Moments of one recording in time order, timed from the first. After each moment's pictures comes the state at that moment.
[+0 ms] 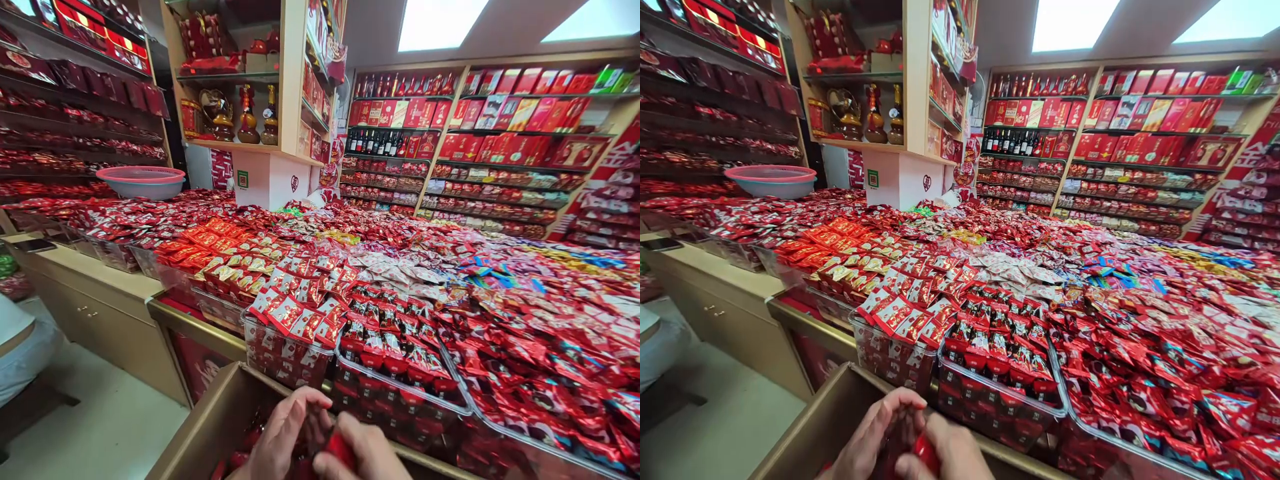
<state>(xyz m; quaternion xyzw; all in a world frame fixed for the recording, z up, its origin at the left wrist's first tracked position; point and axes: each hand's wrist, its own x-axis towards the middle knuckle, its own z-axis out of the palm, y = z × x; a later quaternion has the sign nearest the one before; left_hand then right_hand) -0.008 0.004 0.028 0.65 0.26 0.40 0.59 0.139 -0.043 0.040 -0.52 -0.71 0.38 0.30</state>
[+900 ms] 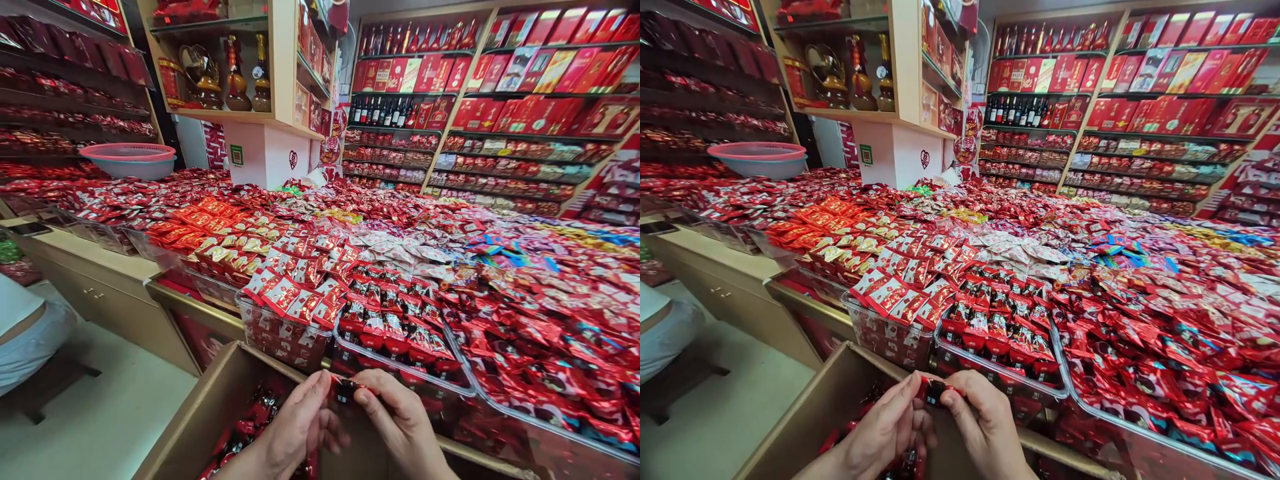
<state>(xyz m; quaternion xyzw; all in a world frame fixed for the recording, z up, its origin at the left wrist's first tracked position) 0.021 -0.009 0.042 0.38 0.30 0.31 0.82 0.179 -0.042 0.045 -0.47 -0.69 0.22 0.50</state>
